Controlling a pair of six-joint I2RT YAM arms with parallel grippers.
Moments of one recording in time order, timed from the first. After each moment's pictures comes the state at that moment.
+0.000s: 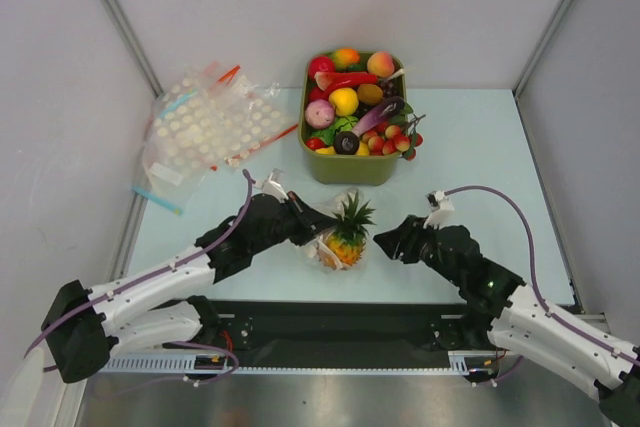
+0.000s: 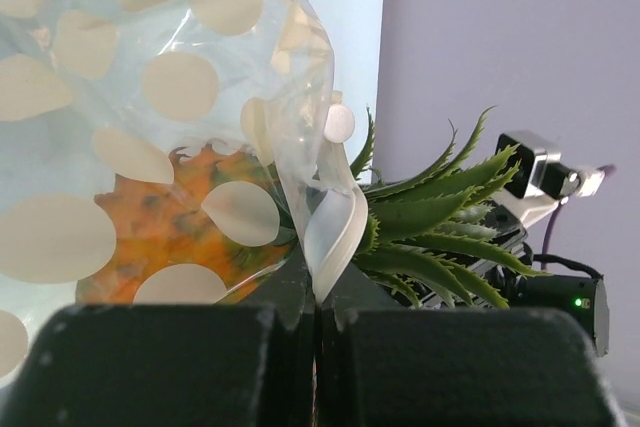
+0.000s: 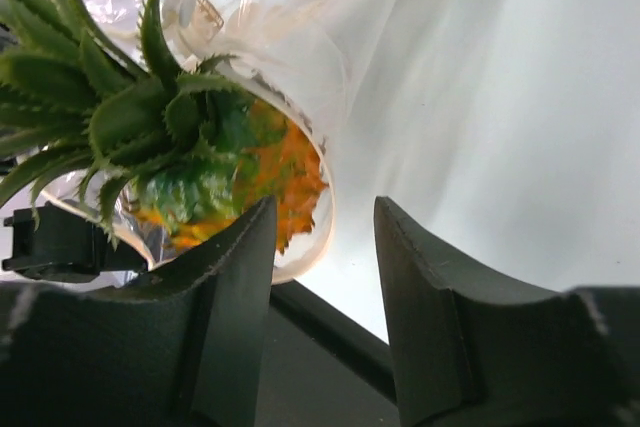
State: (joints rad) left arm -0.88 1.01 0.62 0.01 0.01 -1.31; right arm 0.84 0.57 0.36 -0.12 0.13 0.80
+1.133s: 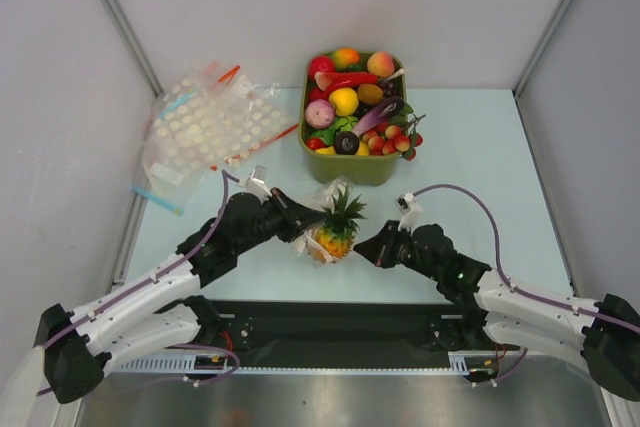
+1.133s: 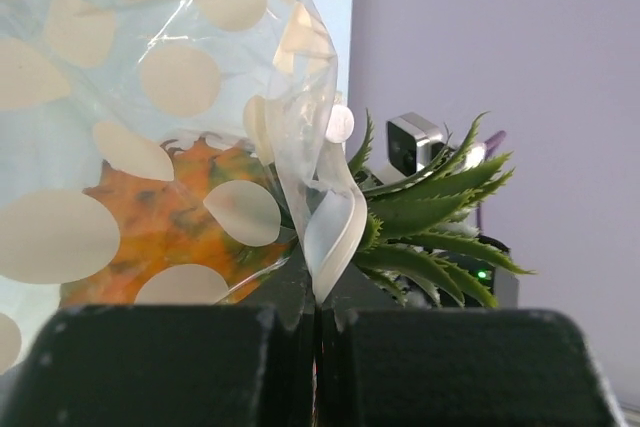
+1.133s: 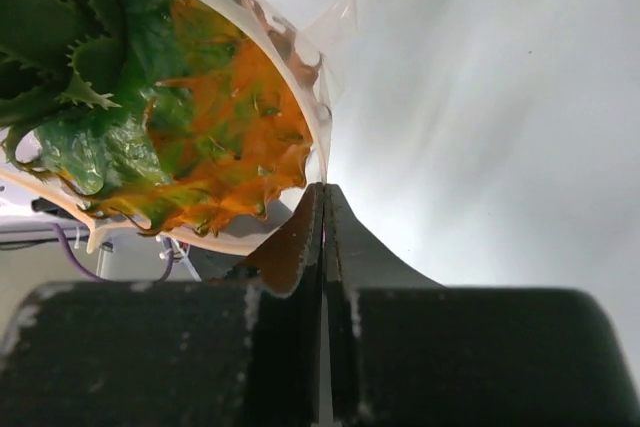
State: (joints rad) left arm -0.80 0.88 0.60 -0.05 0.06 -1.33; right arm 0.89 0.87 0.29 0.28 -0.02 0.88
